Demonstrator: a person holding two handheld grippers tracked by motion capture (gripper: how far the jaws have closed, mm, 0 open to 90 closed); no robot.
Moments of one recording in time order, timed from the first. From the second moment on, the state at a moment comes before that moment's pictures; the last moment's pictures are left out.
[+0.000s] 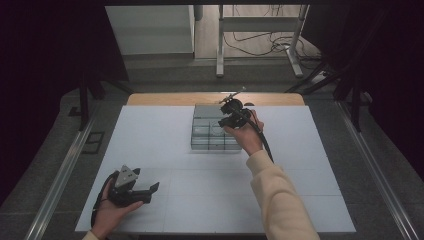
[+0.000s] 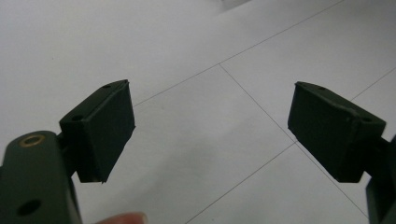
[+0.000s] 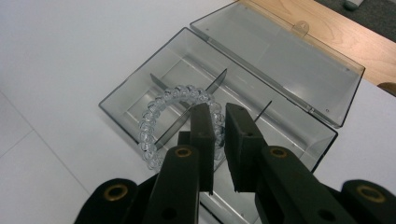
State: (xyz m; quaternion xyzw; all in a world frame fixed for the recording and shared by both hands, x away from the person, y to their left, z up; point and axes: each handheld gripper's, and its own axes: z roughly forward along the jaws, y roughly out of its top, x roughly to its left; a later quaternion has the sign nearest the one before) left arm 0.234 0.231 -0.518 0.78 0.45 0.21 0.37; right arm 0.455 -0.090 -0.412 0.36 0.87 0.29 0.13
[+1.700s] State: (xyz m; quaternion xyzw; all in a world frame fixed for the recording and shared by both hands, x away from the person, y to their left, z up) left arm 0.234 0.231 -0.519 0.78 0.45 0.21 0.38; right arm 0.527 -0.073 -0.431 0.44 0.85 0.28 0.12
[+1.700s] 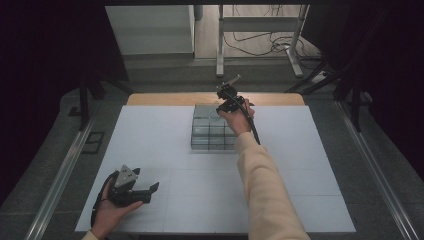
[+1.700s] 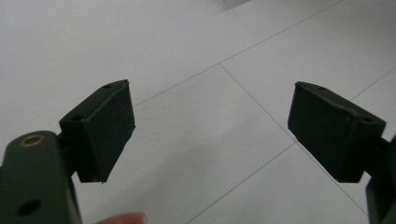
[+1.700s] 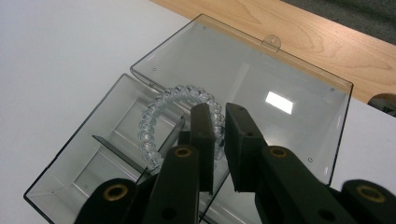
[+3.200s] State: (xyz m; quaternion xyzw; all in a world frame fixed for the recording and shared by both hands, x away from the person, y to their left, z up) left arm 0.234 0.230 -0.519 0.78 0.45 0.21 0.37; right arm 0.522 -0.077 -0.464 0.45 0.85 0.25 0.10
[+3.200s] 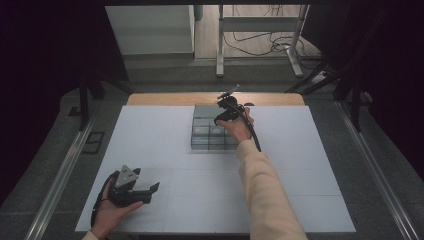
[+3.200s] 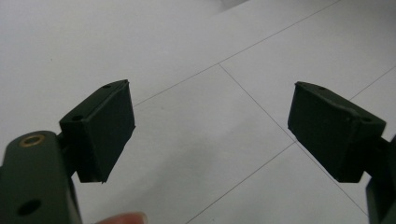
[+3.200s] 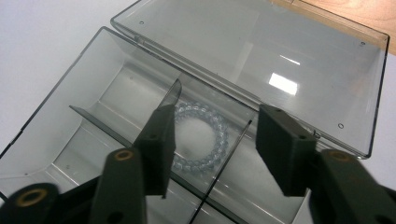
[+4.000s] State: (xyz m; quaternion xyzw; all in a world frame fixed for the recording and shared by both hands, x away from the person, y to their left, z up) left arm 0.234 0.230 -0.518 0.78 0.45 0.21 0.37; right arm 0.509 -0.087 -0.423 0.45 0.85 0.27 0.11
